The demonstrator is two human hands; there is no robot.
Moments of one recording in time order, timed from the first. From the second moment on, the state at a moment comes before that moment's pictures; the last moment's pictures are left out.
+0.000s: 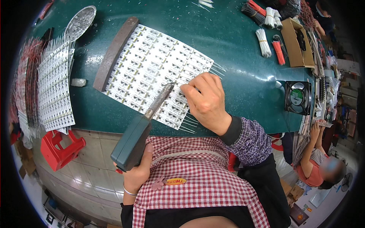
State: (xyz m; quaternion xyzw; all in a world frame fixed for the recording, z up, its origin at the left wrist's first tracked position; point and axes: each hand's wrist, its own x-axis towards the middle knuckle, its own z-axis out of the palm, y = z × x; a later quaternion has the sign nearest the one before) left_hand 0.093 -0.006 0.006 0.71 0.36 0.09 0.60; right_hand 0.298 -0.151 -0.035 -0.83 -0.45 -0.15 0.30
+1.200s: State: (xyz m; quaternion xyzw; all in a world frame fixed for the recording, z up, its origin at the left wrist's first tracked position) left_hand 0.128 0.015 0.017 0.61 0.37 0.15 0.68; right_hand 0.493 -0.125 -0.033 -0.88 -0.40 -0.20 0.16
